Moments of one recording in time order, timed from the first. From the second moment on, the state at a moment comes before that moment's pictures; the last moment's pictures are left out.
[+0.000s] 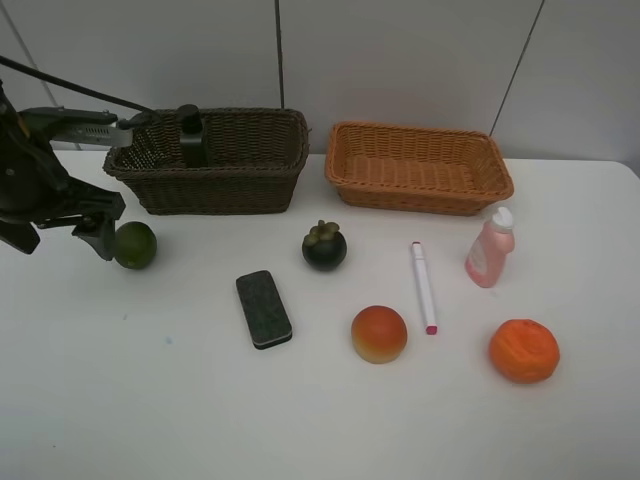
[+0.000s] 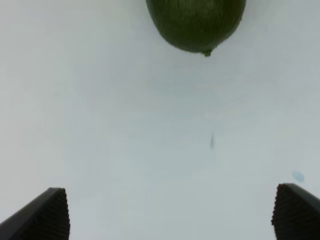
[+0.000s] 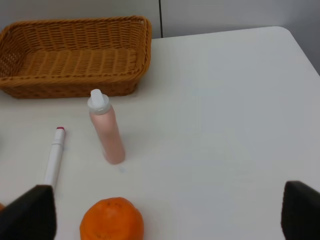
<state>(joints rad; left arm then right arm) -0.17 1.62 -0.93 0.07 0.75 -0.16 -0.04 -0.01 -0.51 -0.05 1.07 0.06</state>
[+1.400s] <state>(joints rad) -0.17 1.95 -0.91 0.16 0.18 -0.29 -0.04 -0.01 -0.51 -0.05 1.07 0.06</state>
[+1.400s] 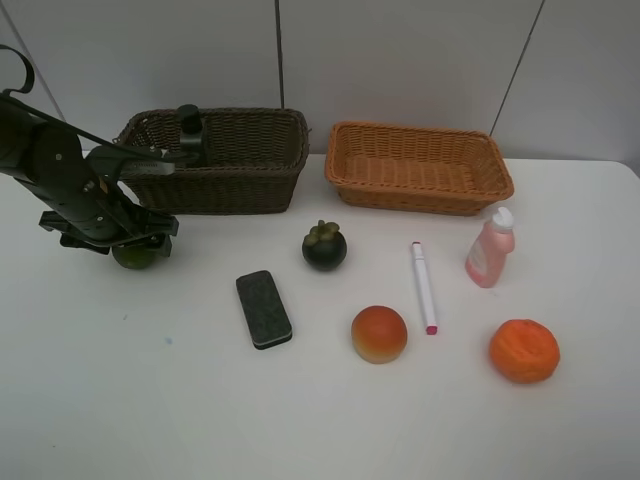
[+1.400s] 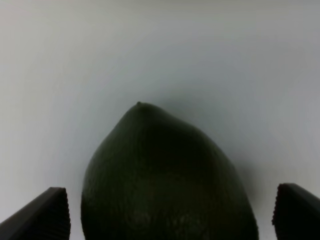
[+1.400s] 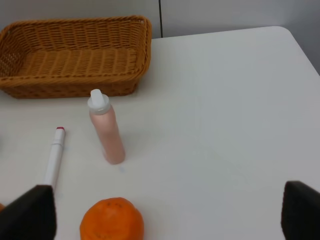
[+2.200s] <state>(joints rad) -0.17 2.00 -0.91 0.16 0.12 -0.33 -0.04 -0.01 -0.51 -0.05 1.07 0.06</state>
